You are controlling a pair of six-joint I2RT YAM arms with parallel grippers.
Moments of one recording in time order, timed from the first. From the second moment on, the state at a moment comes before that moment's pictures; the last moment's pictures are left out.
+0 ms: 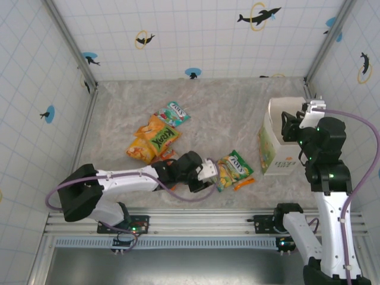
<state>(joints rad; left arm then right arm) -1.12 1.43 0.71 -0.11 0.09 0.30 0.04 0.71 1.03 -0.61 -0.12 0.09</state>
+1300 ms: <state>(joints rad) -1.24 1.70 0.53 0.56 -0.06 0.75 0.04 0.65 1.02 -0.57 -0.15 0.12</state>
